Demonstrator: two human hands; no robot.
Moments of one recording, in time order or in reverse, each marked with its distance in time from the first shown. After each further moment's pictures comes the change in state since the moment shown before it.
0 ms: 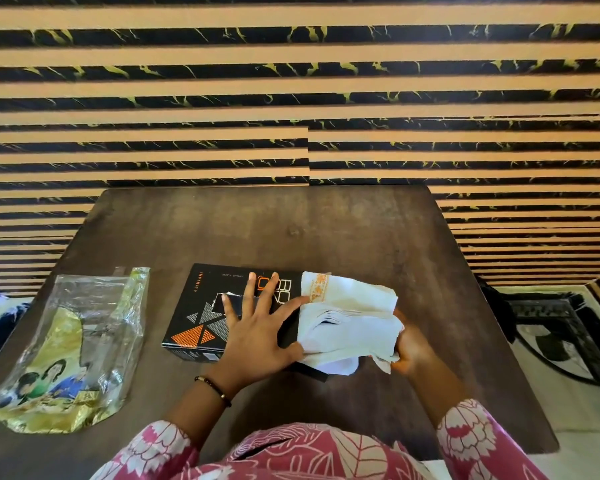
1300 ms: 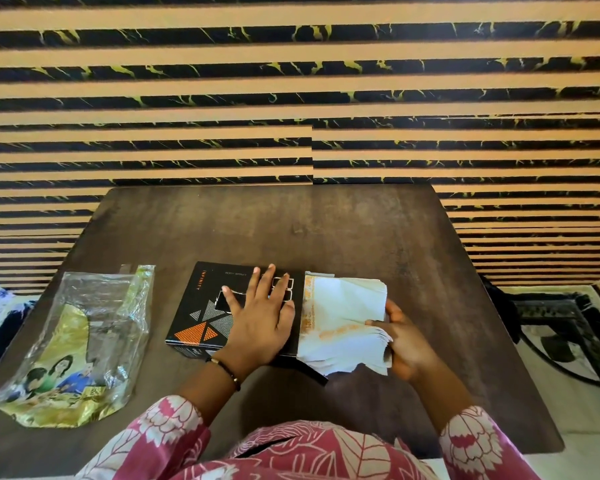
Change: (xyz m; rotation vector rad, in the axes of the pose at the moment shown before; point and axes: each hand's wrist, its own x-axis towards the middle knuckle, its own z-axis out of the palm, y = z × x) left_hand 0.016 0.001 -0.001 -0.091 0.059 -0.137; right_hand 0.006 0.007 0.003 -0.201 -0.180 -0.207
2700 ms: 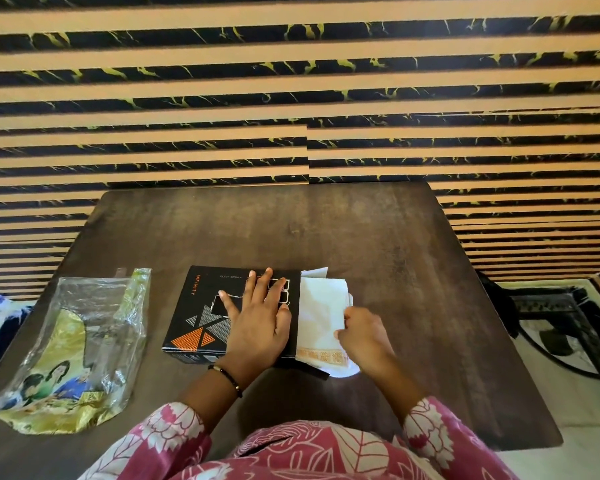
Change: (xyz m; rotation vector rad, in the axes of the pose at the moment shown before) left_hand -0.007 0.005 0.001 -0.003 0.069 -0.006; right_hand 0.003 0.006 0.051 -1.177 0.236 -0.100
